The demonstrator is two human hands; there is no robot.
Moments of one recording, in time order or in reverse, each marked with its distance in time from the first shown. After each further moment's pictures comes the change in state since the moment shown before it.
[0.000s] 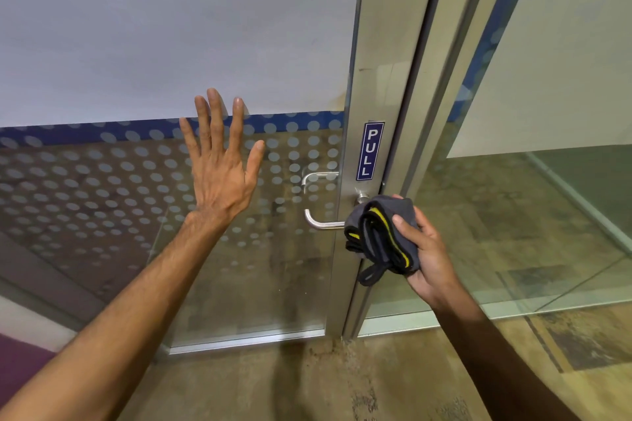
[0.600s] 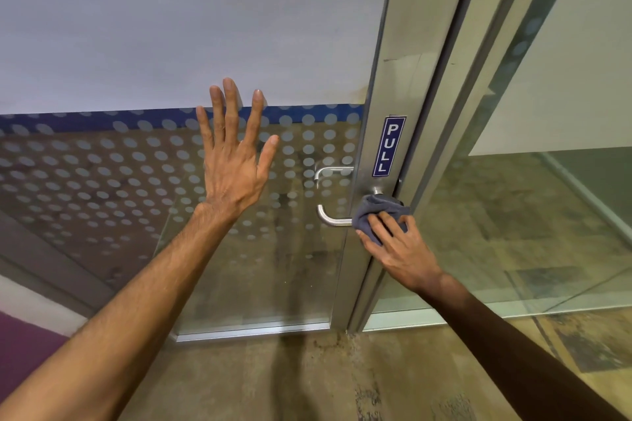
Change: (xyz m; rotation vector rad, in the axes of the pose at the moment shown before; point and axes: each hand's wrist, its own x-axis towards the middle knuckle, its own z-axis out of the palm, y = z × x) left_hand 0.002 -0.011 0.009 0.028 -0.001 0.052; right_hand 0.048 0.053 -0.032 -2.298 -0.404 -1.303
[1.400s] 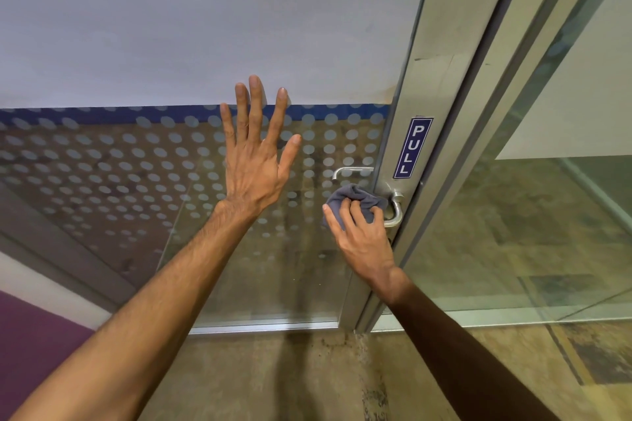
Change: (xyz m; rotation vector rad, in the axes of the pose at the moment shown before) left_hand -0.001 -0.005 0.001 -0.009 0.024 0.028; right_hand 0.092 -0.068 -0.002 0.002 -0.121 0.216
